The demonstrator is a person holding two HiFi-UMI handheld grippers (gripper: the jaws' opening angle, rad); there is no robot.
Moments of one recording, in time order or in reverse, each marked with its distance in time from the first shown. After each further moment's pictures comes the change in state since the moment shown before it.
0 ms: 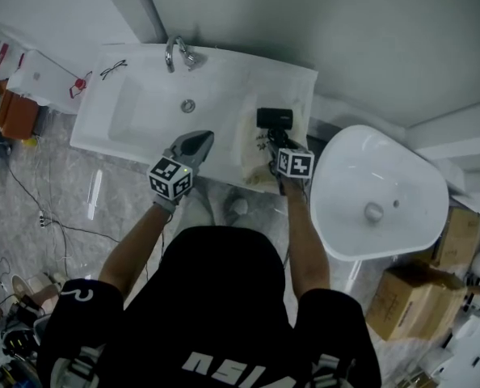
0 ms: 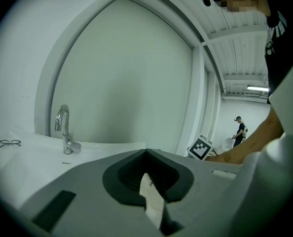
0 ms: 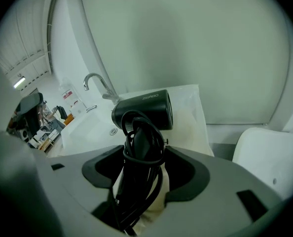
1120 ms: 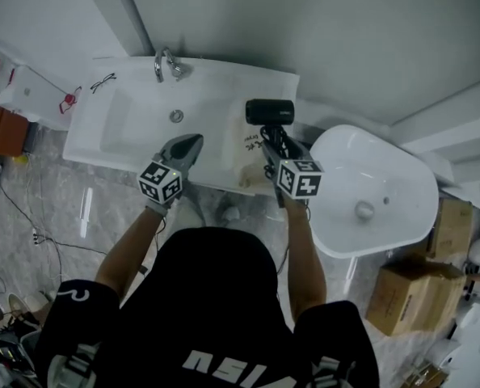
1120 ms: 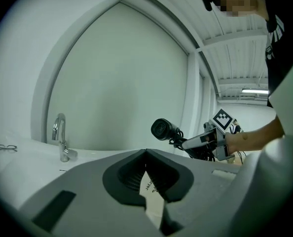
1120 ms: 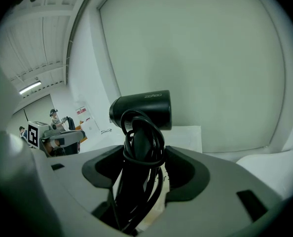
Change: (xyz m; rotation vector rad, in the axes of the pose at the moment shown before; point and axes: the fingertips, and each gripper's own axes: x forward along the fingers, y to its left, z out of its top) left arm -0.010 -0.011 0.023 0.014 -0.062 -0.049; right arm -0.134 0.058 0.083 -0.067 -0.263 0.072
